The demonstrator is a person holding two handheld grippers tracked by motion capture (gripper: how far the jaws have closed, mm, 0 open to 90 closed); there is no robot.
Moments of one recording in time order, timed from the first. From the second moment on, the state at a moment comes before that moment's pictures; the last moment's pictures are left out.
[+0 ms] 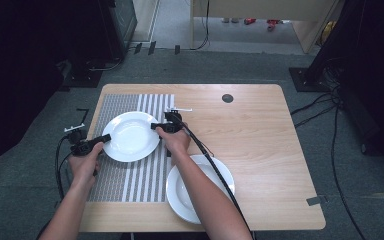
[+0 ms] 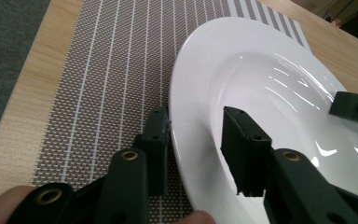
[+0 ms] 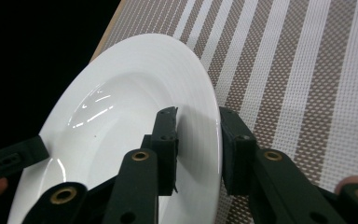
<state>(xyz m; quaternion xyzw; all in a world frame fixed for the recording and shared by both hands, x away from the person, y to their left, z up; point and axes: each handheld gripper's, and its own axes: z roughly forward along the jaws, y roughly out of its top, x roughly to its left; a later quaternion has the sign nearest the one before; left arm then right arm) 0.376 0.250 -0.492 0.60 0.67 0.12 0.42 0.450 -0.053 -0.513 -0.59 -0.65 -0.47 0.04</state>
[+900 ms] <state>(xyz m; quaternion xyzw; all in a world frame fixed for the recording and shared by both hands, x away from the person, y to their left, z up) 0.325 0.236 -0.455 0.64 0.62 0.20 0.40 0.412 -0.100 -0.447 -0.51 -0.72 -0.47 -0.07</state>
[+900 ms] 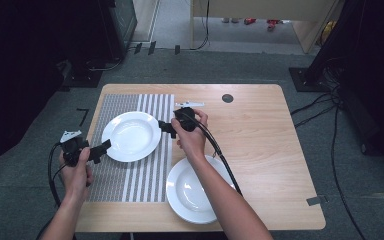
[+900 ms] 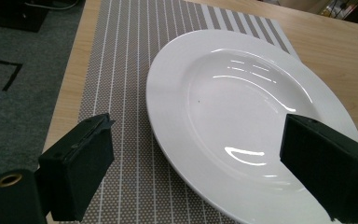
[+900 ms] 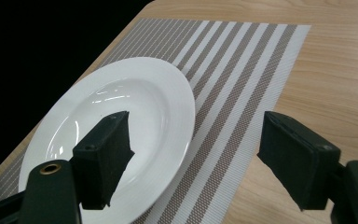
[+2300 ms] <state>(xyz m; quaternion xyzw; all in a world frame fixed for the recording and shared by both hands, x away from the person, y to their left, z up) 0.243 0.222 -0.480 0.66 0.59 0.21 0.41 0.318 -0.270 -0.437 -0.55 -0.66 -0.49 -0.14</state>
